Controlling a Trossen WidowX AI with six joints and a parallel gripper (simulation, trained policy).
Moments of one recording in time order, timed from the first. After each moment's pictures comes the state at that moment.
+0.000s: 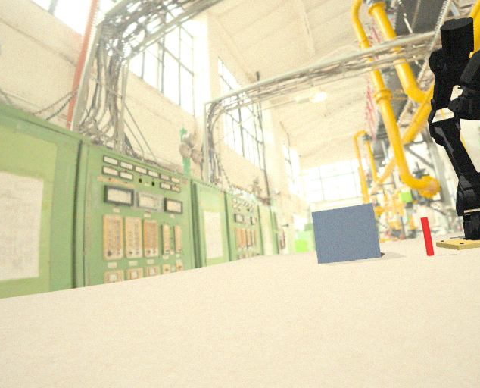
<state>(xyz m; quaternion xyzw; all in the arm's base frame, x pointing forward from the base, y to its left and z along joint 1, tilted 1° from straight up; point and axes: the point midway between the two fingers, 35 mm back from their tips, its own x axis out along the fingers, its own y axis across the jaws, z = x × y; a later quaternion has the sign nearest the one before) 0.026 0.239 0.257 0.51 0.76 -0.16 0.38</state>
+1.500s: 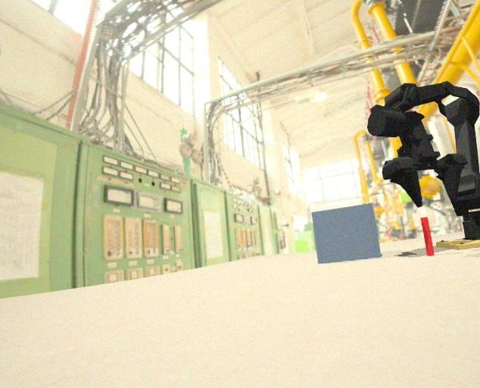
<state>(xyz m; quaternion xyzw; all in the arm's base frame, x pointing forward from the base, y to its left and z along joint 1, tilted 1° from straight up) 0.164 0.101 0.130 0.46 0.60 -0.40 0.52</state>
